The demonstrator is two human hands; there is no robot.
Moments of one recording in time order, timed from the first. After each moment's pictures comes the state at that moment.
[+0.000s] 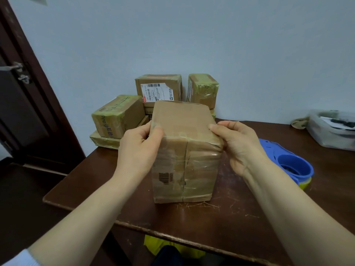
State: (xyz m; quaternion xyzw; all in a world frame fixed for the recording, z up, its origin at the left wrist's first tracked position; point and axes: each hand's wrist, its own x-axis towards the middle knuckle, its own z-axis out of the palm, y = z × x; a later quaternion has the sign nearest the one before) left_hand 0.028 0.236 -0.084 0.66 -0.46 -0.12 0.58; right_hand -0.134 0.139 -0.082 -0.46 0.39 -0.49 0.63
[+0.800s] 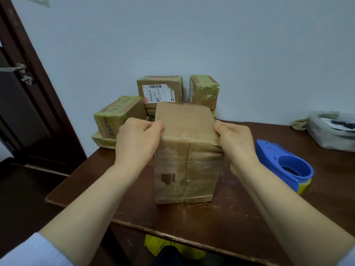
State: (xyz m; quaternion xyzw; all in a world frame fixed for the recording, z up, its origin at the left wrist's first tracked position) left_hand 0.041 0.223 -0.069 0.73 -0.43 -0.05 0.53; right_hand -0.127 0.141 -0.080 -0.57 0.47 -0.47 0.49
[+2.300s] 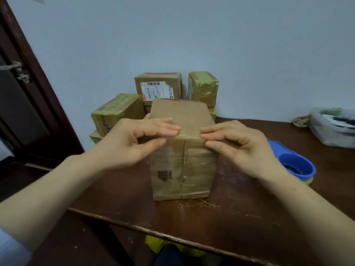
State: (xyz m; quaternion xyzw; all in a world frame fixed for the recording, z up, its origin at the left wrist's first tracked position) left_hand 0.076 0.238 -0.067 0.50 -0.77 -0.07 0.38; right_hand -0.166 0.137 -0.094 -0.84 0.18 -0.46 0.23
